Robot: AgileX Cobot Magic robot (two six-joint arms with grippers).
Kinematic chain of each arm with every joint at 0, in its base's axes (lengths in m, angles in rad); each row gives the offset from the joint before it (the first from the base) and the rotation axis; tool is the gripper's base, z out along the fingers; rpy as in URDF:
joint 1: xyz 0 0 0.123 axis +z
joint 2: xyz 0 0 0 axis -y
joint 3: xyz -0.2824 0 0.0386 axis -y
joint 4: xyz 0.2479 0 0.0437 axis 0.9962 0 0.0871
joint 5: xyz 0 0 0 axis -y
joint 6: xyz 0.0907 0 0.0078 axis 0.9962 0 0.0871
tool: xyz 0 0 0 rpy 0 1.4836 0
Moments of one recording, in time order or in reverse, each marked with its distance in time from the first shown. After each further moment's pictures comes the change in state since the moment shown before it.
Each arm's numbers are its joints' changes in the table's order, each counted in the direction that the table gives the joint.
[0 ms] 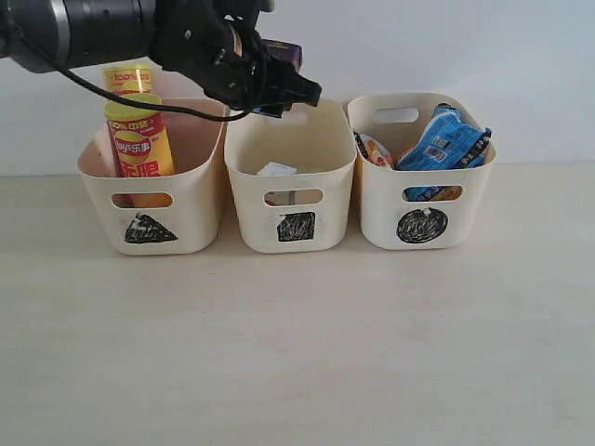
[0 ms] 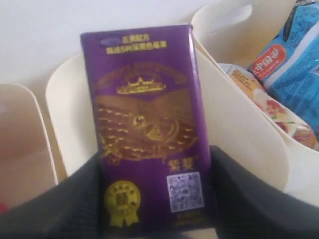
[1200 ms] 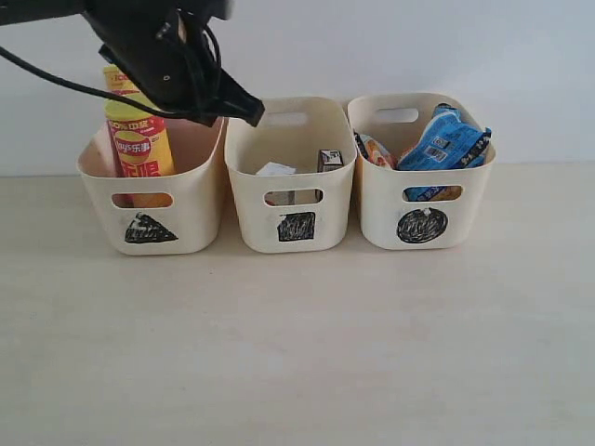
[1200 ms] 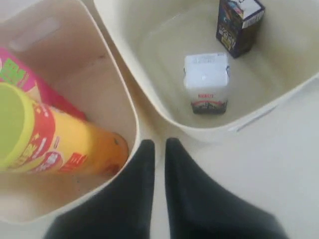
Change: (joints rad) left arm 0.016 0.166 -0.098 0.000 -0.325 0.143; right arm 0.000 0.000 0.000 0.000 0.000 0.000
